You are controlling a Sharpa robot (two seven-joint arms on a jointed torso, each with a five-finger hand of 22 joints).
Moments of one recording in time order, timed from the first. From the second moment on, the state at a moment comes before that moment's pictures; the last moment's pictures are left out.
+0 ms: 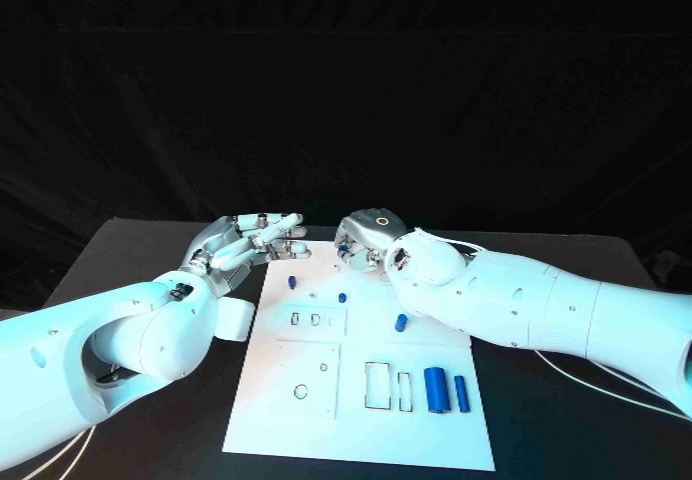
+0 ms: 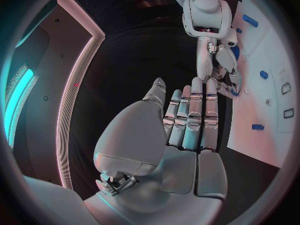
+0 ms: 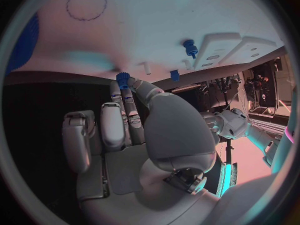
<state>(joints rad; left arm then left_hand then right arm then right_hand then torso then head) 1.24 -0.96 0.03 1.79 -0.01 -0.42 0.39 1.43 0.06 -0.03 0.10 0.05 0.96 0.22 0.13 0.07 1.08 0.16 0.12 0.07 1.12 0.10 0.30 0.13 0.18 0.88 0.23 0.40 0.17 1.32 -0.44 -0.11 1.17 -1.71 -0.46 -0.18 1.31 -0.06 0.44 -0.10 0.27 1.15 0.13 0.08 0.14 1.22 0.09 0.06 0.13 1.46 -0.01 1.28 1.09 0.02 1.46 0.10 1.54 1.31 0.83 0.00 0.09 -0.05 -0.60</state>
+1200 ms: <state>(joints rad) 1.24 -0.97 0.03 1.74 -0.01 -0.41 0.38 1.43 0.06 -0.03 0.10 0.05 0.96 0.22 0.13 0.07 1.08 0.16 0.11 0.07 1.12 0.10 0.30 0.13 0.18 0.88 0.23 0.40 0.17 1.37 -0.80 -0.10 1.46 -1.44 -0.48 -0.17 1.27 -0.17 0.22 0.05 0.25 0.99 0.13 0.10 0.09 1.41 0.04 0.44 0.38 1.47 -0.03 1.30 1.13 0.03 1.47 0.08 1.51 1.31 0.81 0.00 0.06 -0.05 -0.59</state>
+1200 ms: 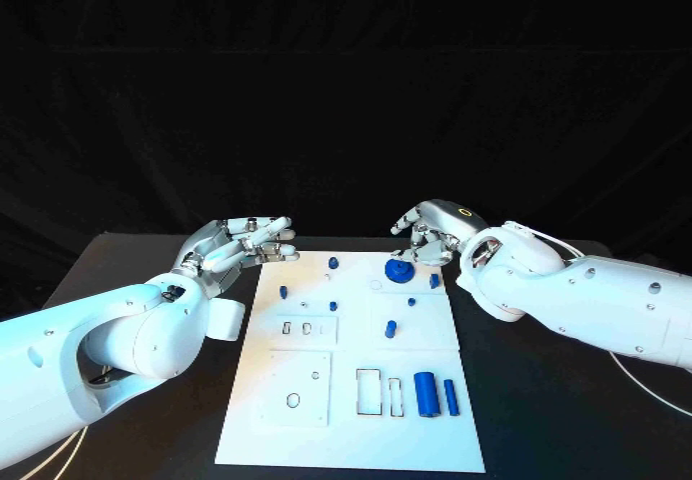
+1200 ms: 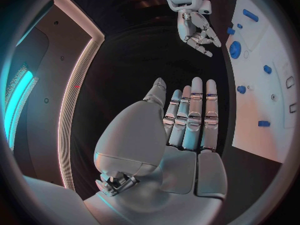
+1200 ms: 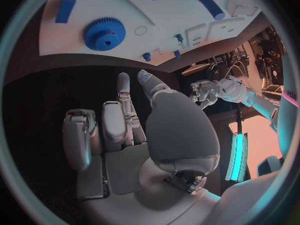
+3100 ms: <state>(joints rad) 1.24 -0.96 0.02 1.73 -0.01 -0.37 0.38 1.43 0.06 -0.03 0.10 0.05 0.96 0.22 0.13 0.07 1.08 0.16 0.11 0.07 1.12 0.10 0.30 0.13 0.18 0.88 0.23 0.40 0.17 1.33 -0.70 -0.10 1.30 -1.35 -0.27 -0.24 1.34 -0.11 0.11 0.13 0.28 0.88 0.16 0.19 0.13 1.46 0.07 1.47 1.31 1.47 0.00 1.53 1.31 0.01 1.47 0.10 1.57 1.31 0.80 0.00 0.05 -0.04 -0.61</state>
